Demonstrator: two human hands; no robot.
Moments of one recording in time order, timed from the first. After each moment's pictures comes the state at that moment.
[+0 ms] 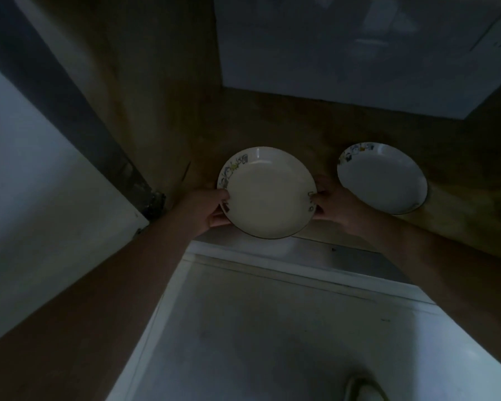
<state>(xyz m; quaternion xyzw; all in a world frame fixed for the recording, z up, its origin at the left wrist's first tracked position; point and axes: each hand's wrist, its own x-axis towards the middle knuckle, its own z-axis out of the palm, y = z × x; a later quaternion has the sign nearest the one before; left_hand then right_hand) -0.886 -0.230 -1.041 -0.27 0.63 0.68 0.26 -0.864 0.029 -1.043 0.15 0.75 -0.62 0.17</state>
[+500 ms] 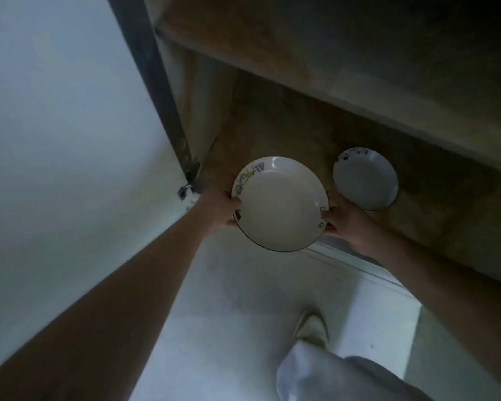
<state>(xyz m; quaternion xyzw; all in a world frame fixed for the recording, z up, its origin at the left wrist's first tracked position) -0.782 -0.246 -0.917 -0.23 0.70 0.62 0.27 -0.775 0.015 -0.903 0.19 0.75 -0.56 0.30</state>
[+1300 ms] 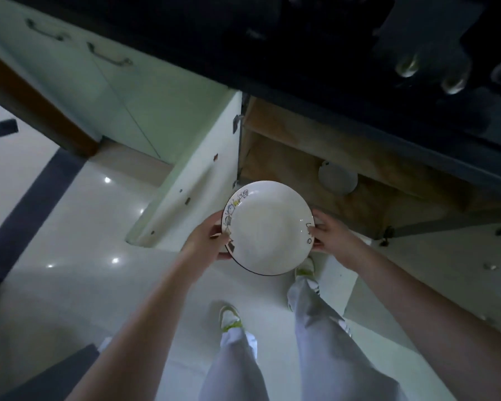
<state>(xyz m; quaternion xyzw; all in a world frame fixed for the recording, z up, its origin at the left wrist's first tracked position) -0.527 -0.371 -0.534 -0.23 0.68 0.65 0.24 -0.574 -0.091 -0.528 0.19 0.74 -0.54 0.36</state>
